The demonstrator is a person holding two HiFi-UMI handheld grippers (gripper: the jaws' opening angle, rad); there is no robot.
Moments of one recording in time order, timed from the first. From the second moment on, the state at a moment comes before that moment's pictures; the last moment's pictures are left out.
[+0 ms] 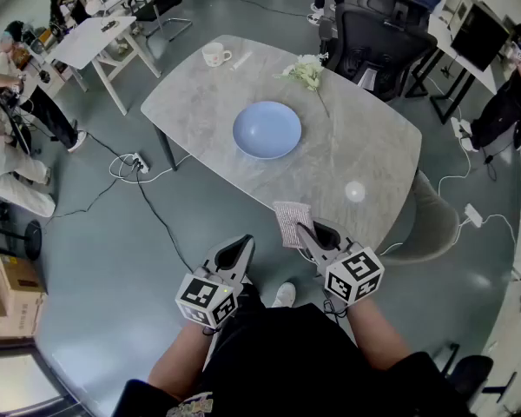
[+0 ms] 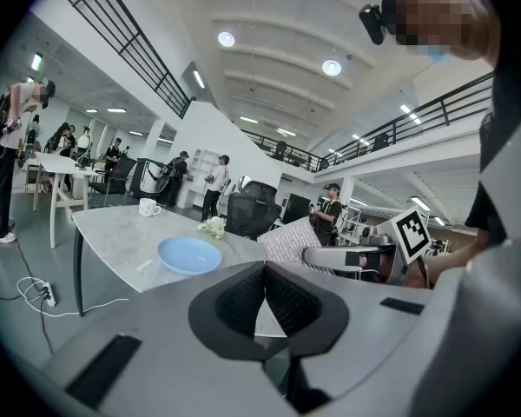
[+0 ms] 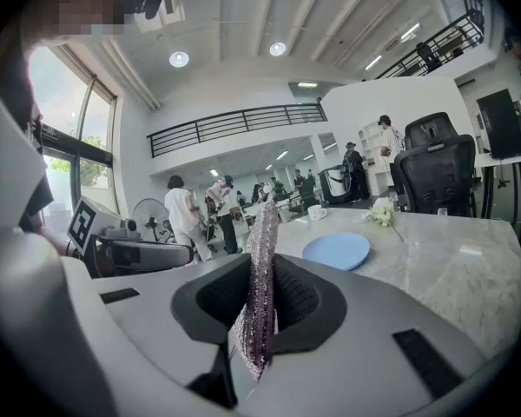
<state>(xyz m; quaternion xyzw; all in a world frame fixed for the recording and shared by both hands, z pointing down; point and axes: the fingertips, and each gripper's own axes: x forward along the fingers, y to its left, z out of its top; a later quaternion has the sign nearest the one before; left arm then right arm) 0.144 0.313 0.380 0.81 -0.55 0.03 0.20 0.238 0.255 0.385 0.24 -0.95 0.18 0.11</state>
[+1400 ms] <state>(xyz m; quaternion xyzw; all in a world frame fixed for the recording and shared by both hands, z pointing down) 0.042 0.285 0.393 0.80 -0.56 0.02 0.23 0.138 0.214 0.390 0.24 -0.94 0.20 0.12</state>
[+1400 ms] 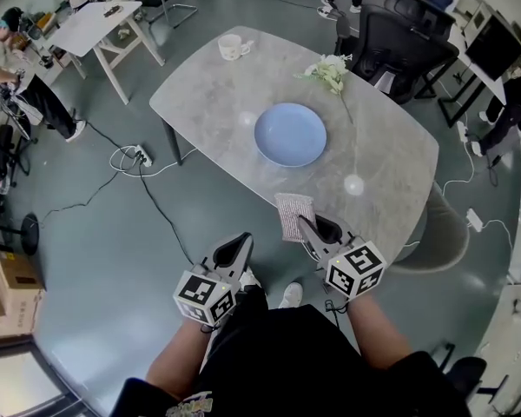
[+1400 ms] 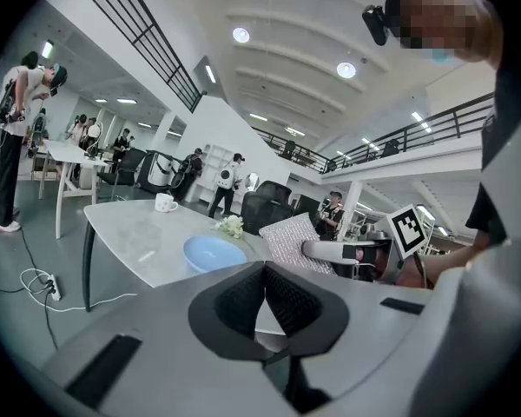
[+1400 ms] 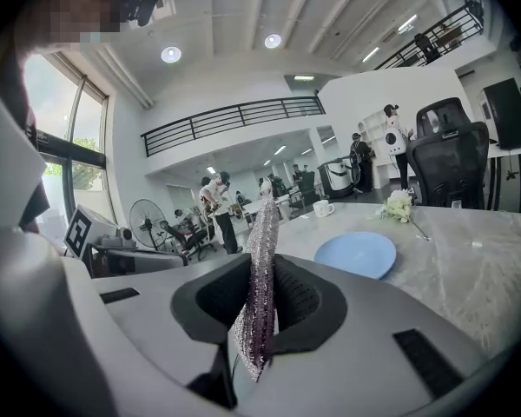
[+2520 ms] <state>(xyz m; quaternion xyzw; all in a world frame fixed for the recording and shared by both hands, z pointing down) -0.094 0.200 0.411 0.81 -0.54 0.02 0.24 0.004 0.130 0.395 0.27 -0.94 0.17 0.13</state>
